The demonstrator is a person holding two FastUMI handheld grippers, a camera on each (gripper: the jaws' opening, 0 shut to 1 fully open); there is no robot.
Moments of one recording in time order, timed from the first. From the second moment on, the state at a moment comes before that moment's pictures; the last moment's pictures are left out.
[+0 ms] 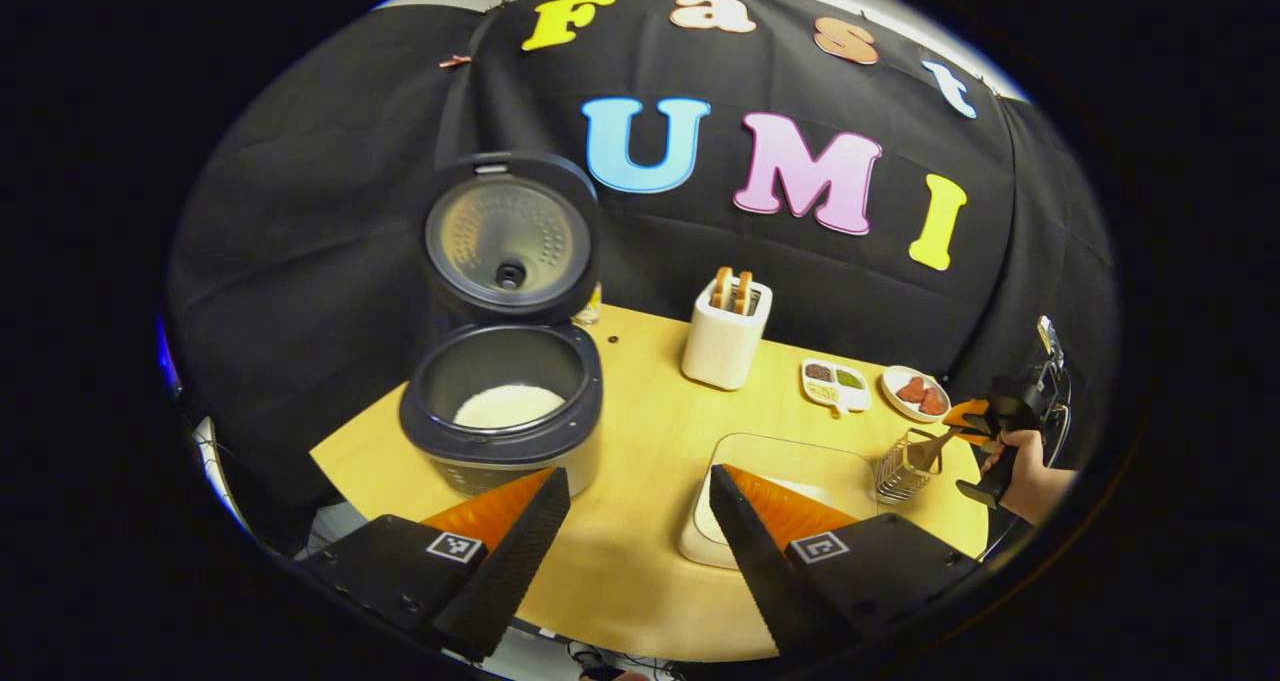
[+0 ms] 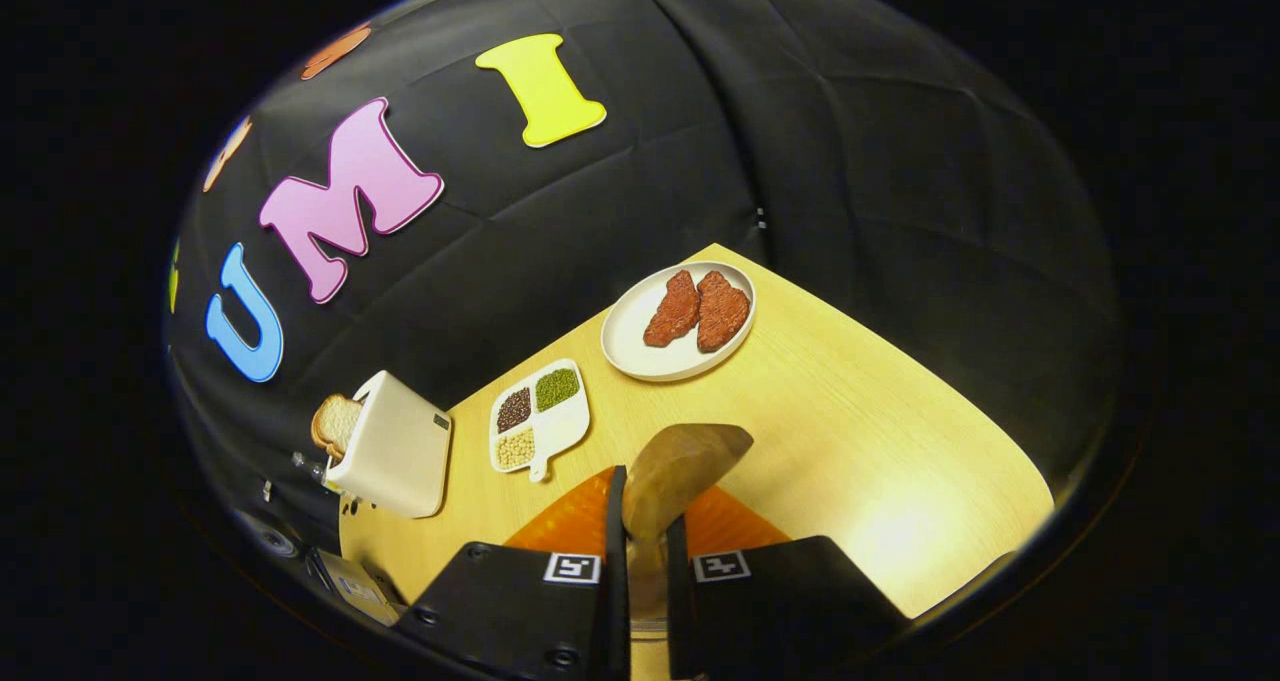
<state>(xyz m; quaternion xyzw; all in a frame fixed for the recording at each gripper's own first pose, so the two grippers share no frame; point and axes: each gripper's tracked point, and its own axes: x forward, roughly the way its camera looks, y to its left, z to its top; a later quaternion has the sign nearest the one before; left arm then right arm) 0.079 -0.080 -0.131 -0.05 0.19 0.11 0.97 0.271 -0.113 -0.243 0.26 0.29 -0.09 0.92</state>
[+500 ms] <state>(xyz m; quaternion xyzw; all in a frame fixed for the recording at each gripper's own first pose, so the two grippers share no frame) 0.126 -0.090 -0.107 0.02 0.16 -0.04 0.99 0.241 -0.096 -0.150 0.25 0.21 -0.11 0.94</state>
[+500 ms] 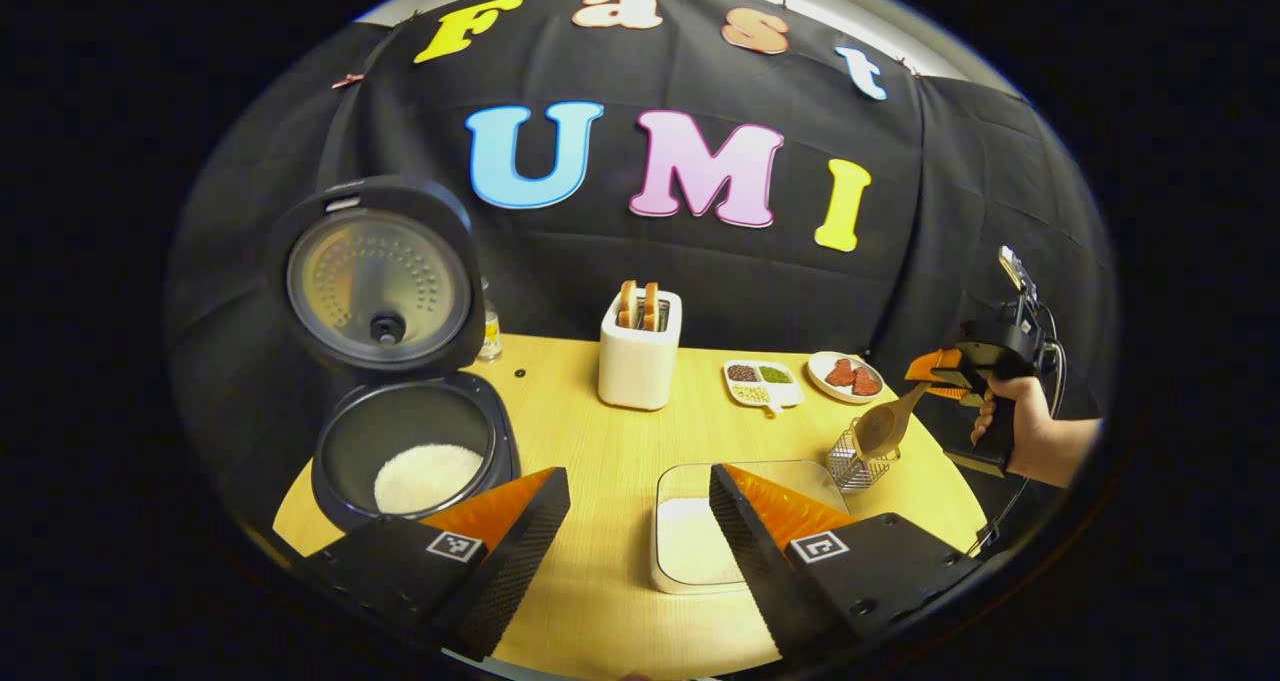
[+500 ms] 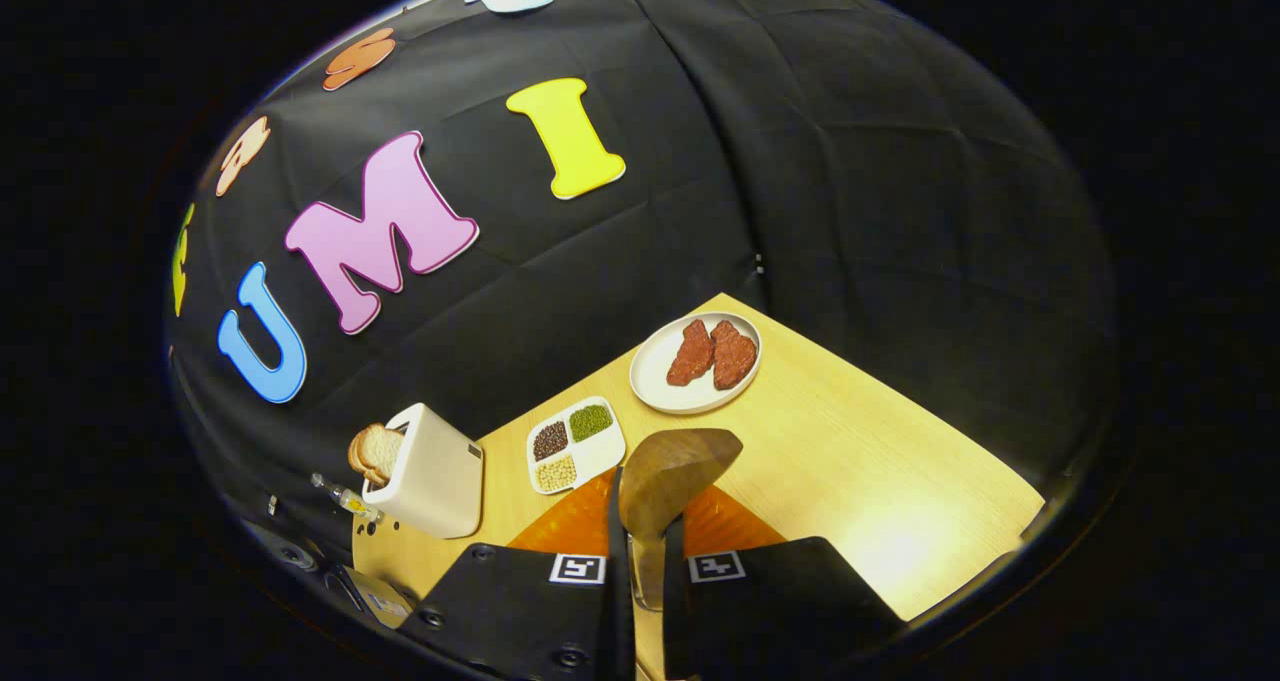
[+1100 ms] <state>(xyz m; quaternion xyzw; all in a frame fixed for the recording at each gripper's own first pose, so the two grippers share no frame) 0.093 -0.036 -0.118 0.00 0.15 -0.06 0.99 0.174 -0.022 -0.066 0.18 0.14 -0.05 0.97</state>
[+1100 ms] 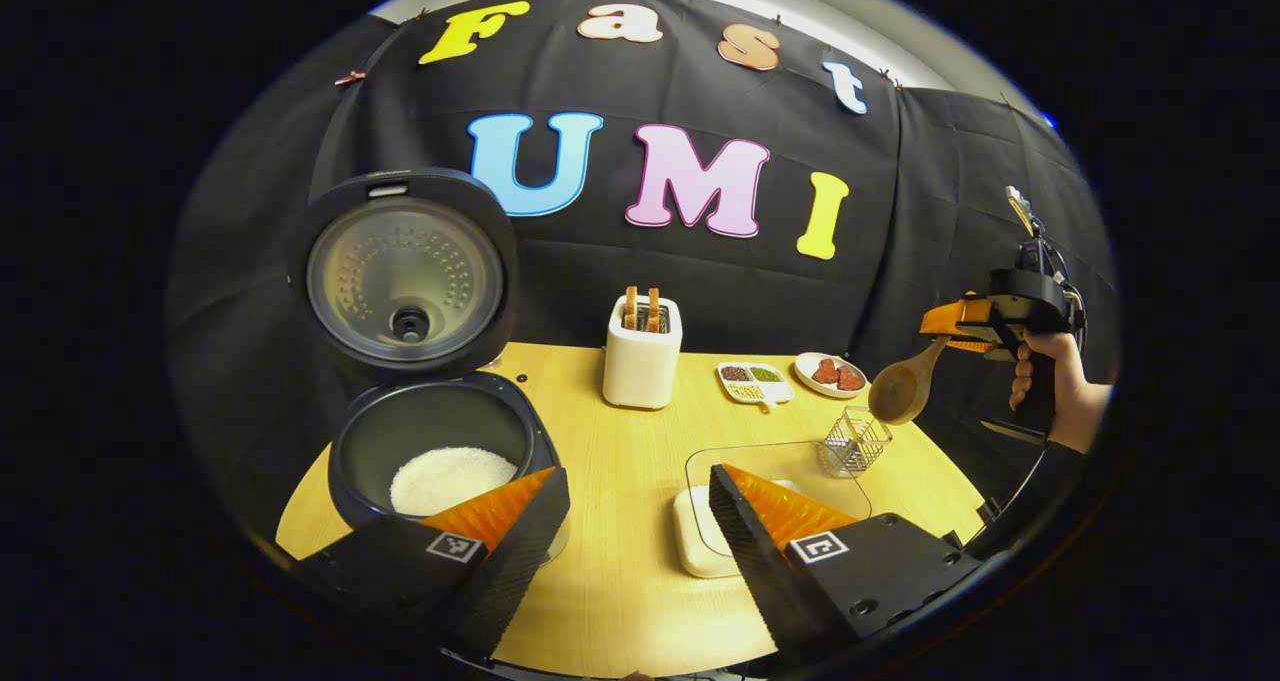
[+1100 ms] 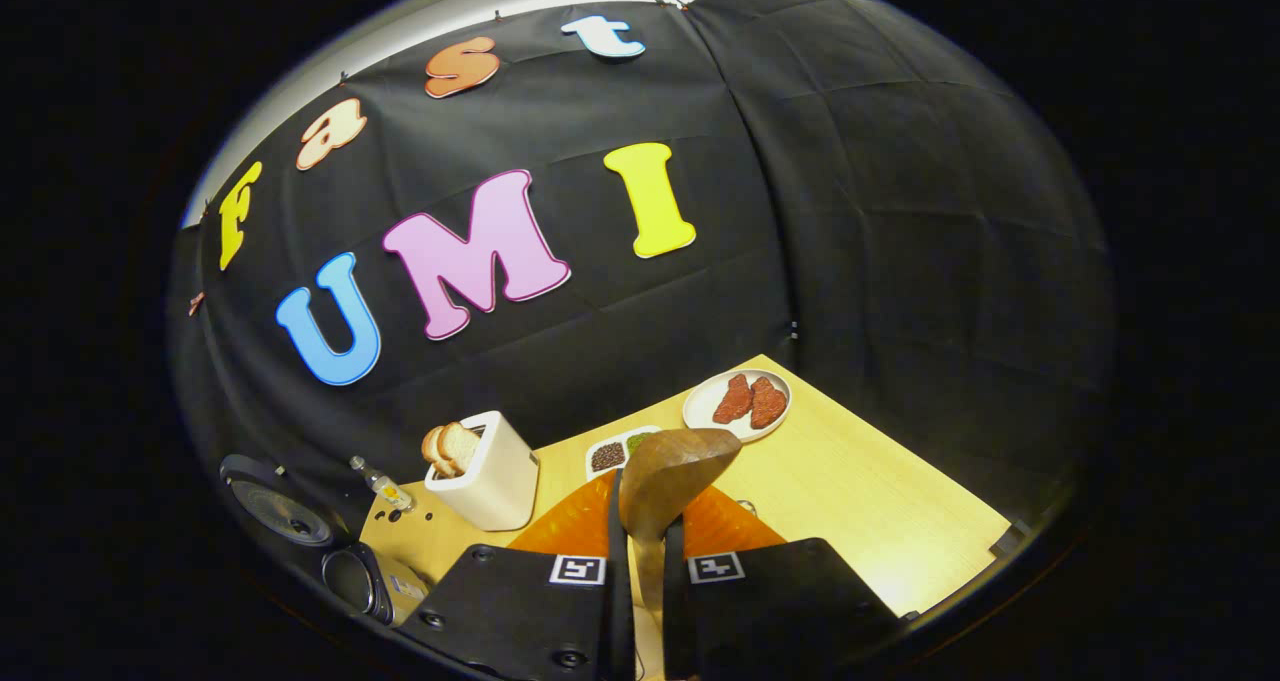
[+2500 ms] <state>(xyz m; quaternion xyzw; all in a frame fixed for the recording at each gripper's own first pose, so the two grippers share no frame) 0.030 0.078 -0.131 -0.05 0.15 0.05 0.99 0.162 0.115 -0.221 0.05 0.22 0.05 0.97</state>
